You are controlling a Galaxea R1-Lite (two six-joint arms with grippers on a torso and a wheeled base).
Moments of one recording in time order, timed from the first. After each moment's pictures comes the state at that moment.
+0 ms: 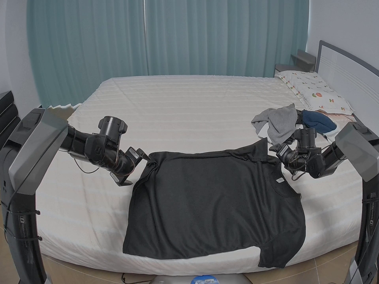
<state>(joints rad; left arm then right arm) -0.21 2.25 -1.39 0.02 -0.19 -1.02 0.08 2.34 -1.20 -0.61 0.02 0.84</state>
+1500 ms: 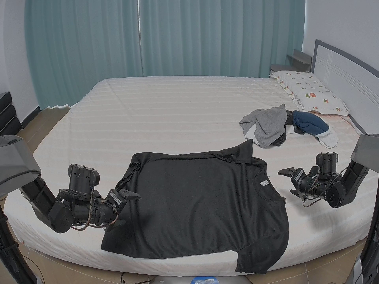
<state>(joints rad) -0.24 1.97 -0.50 -0.71 -0.27 -1.13 0.01 2.21 -0.69 -0.96 0.25 0.86</state>
